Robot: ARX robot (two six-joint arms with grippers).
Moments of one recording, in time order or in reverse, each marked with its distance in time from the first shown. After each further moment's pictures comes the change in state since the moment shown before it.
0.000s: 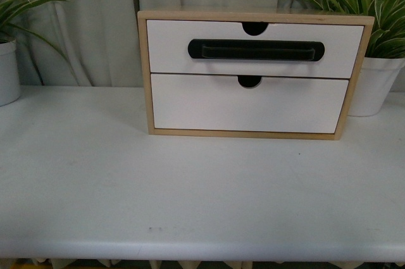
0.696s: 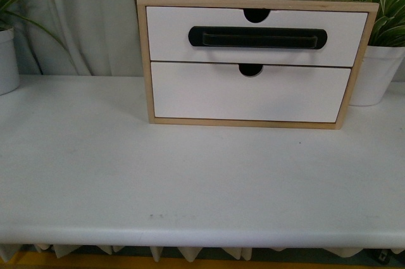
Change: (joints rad) left arm 0.002 -0.246 -0.110 -0.134 0.004 -0.043; right arm -0.063 -0.215 -0.148 -0.055 -0.037 0.008
